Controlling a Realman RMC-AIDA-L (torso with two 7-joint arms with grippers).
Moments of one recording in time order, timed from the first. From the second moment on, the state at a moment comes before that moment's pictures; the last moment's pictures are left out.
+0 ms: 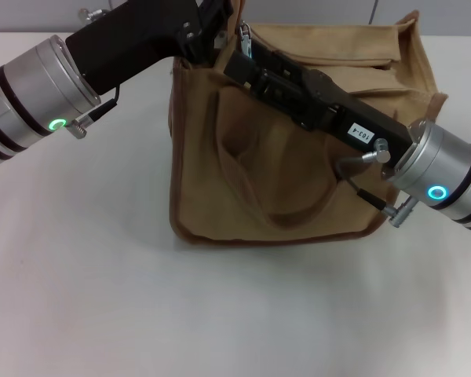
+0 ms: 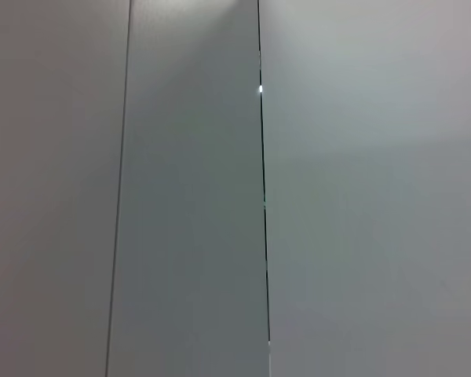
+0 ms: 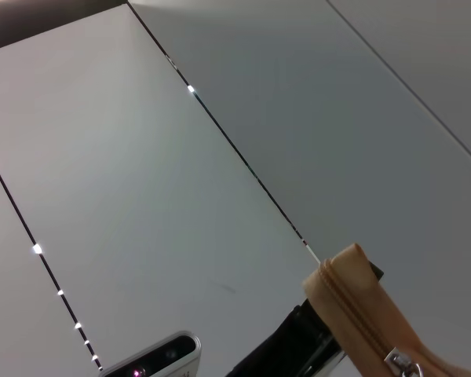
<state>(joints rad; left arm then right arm) -0.48 -2.08 1.30 0.65 0.93 1.43 -1.00 0.76 2.09 -0.34 0.10 -1.79 -1.64 1.11</state>
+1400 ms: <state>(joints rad) -0.48 -2.08 1.34 0.64 0.87 1.43 -0.99 0.75 2.09 -0.30 0.11 -1.80 -1.61 1.06</state>
